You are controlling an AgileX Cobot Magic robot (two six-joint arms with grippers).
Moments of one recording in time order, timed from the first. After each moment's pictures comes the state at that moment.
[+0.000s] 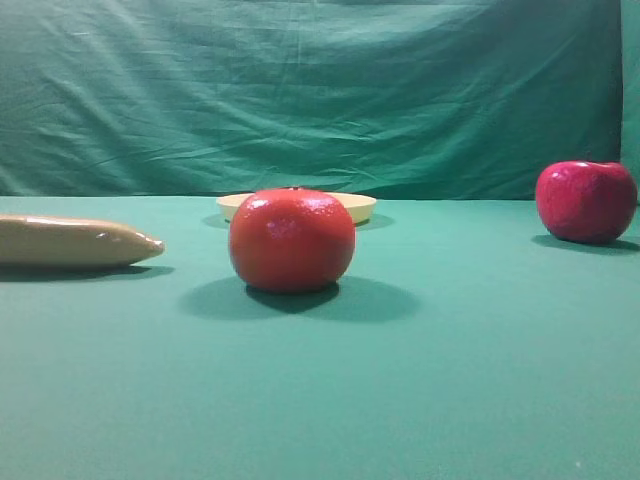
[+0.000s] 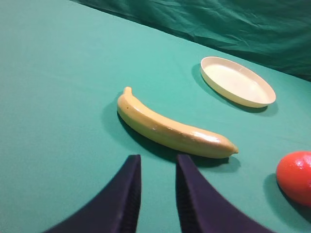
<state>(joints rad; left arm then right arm) 0.02 -0.02 0.02 -0.34 0.34 0.16 0.03 -0.01 0.03 -0.14 0.38 0.14</state>
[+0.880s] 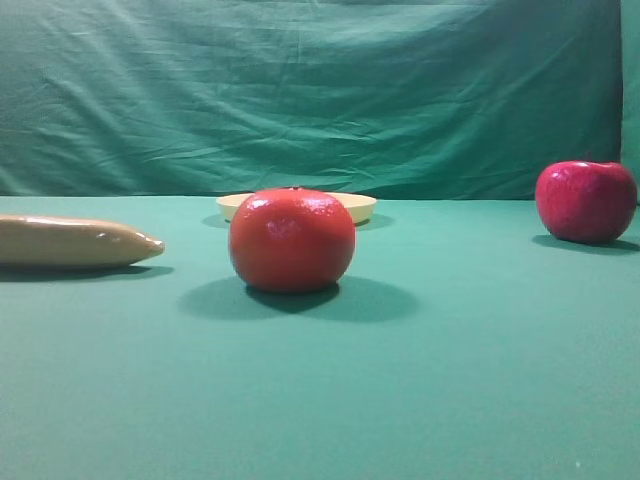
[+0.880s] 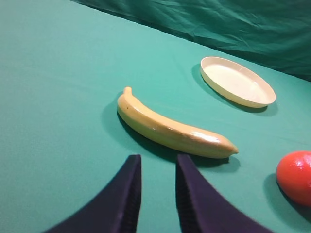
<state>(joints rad) 0.02 -0.02 0.02 -0.34 0.34 0.16 0.03 -0.01 0.03 -0.14 0.38 0.14</state>
